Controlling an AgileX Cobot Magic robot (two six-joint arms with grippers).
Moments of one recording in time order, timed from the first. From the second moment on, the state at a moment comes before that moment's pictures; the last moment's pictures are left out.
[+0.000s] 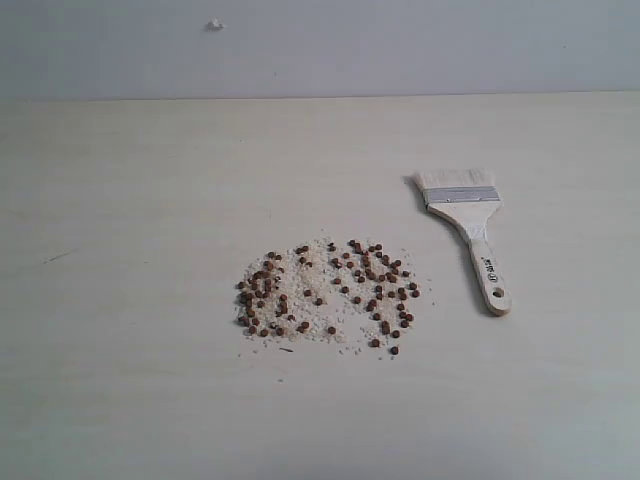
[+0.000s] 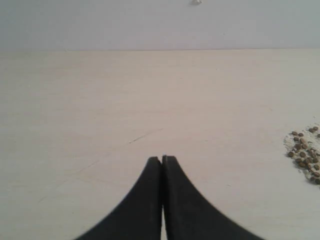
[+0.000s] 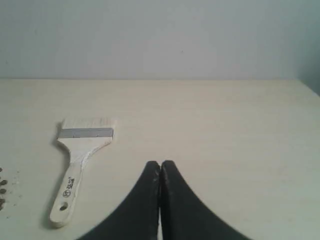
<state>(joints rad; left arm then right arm) -0.26 0.01 0.00 -0.06 0.37 0.01 -0.05 0.01 0.00 -0.02 0.30 -0.01</state>
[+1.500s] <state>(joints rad) -0.26 0.01 0.00 -0.06 0.37 0.01 -0.05 0.73 -0.46 0.08 0.17 0.22</state>
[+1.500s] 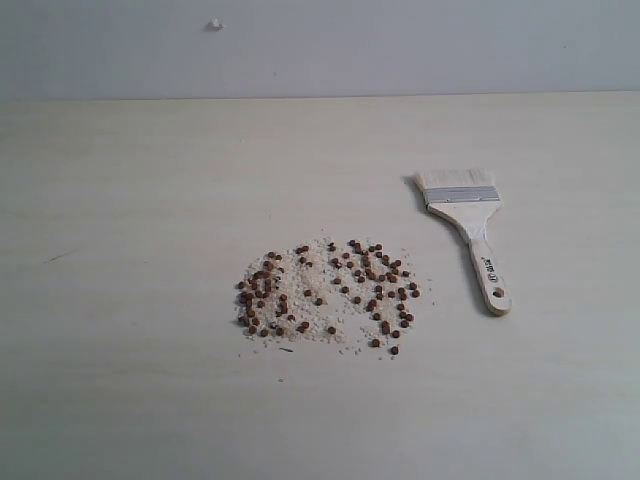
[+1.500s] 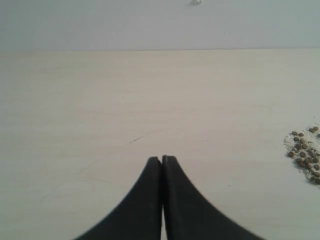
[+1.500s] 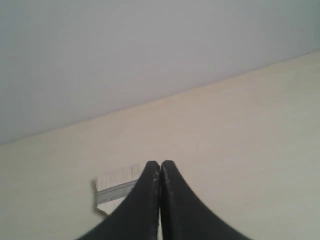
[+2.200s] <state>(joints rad) -0.26 0.01 0.00 -0.06 0.37 0.01 0.10 1.64 -1.23 0.03 1.09 0.00</state>
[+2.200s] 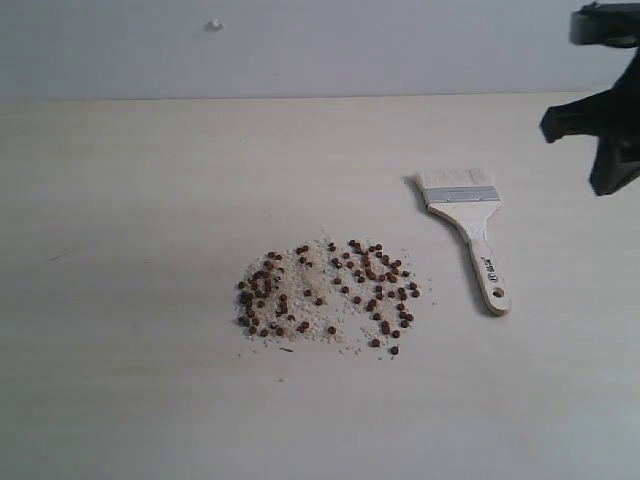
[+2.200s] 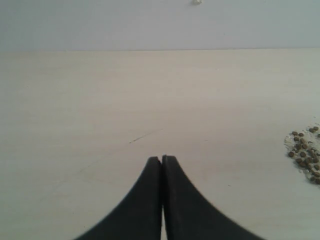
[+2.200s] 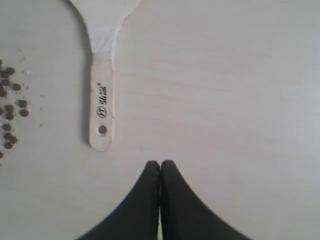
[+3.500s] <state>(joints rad) -0.26 0.01 0.00 -0.06 0.37 0.01 0.23 2.06 -1.27 0.09 0.71 0.08</state>
